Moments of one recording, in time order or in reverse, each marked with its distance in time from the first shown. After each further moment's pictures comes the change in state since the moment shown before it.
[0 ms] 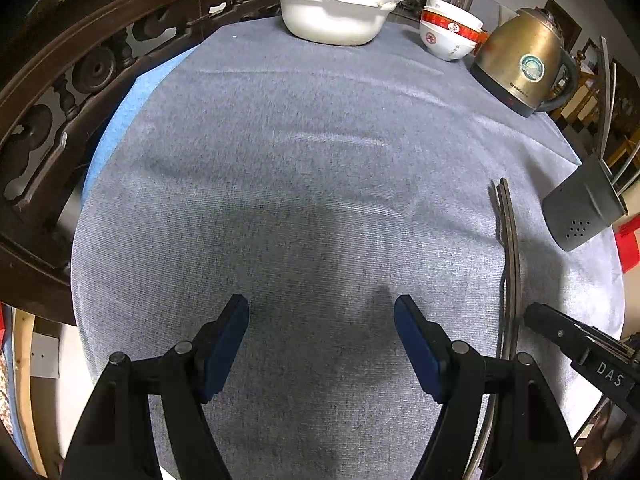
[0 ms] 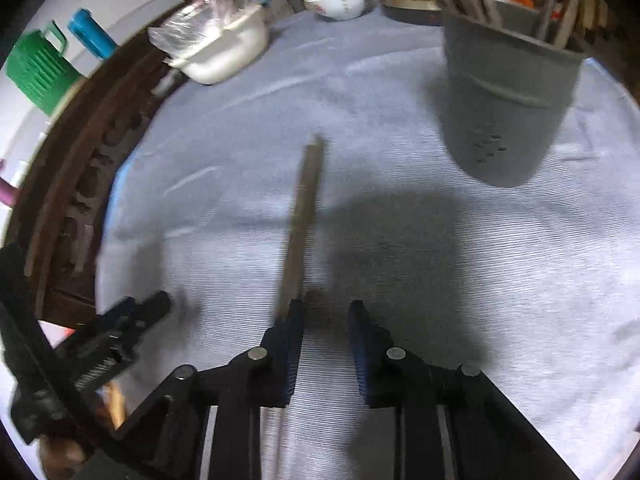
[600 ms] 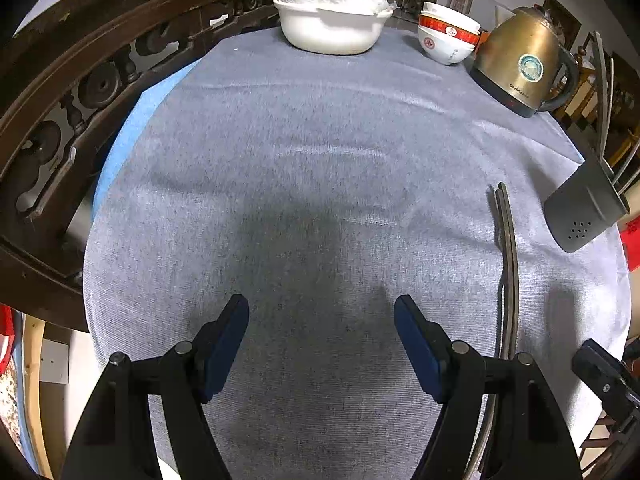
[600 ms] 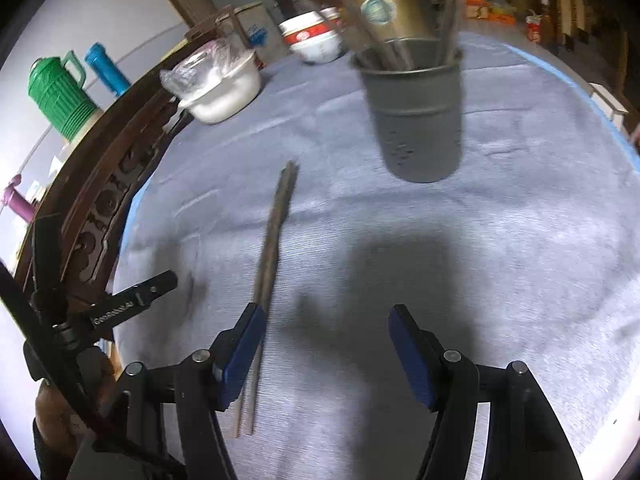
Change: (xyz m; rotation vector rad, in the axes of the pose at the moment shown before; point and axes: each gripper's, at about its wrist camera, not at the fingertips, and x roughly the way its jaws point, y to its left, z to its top) left arm -0.008 -0.004 0.000 0.020 -0.024 0.039; right arm -0.055 -0.027 -0.038 0.028 -0.137 0.044
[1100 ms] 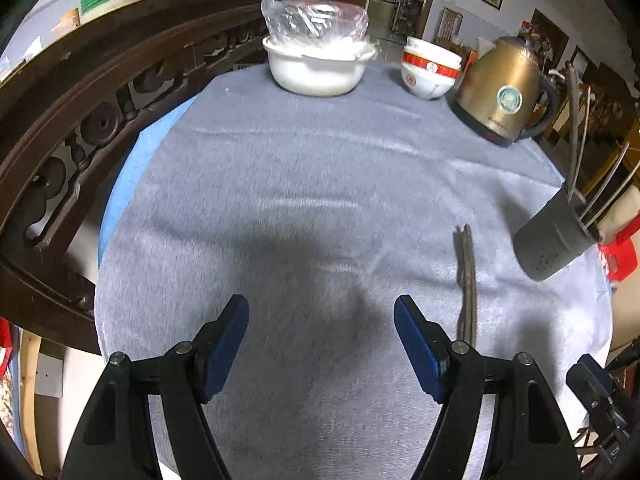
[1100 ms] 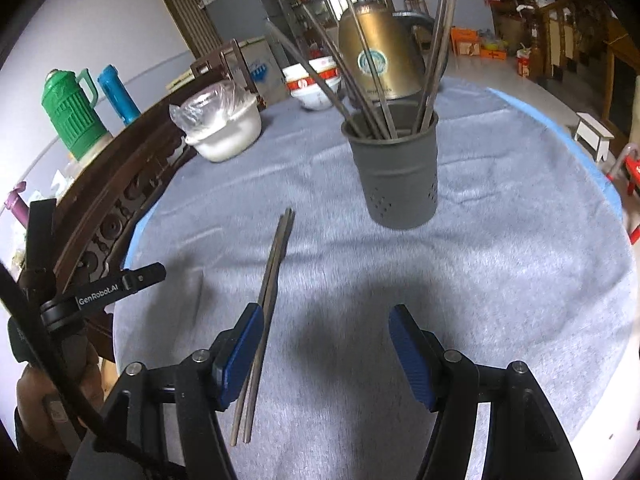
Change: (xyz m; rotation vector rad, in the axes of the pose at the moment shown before) left arm -0.030 -0.012 0.017 0.008 -0.081 -0.025; right arm -0.039 -0.005 -0.004 -0.013 -0.152 -0.050
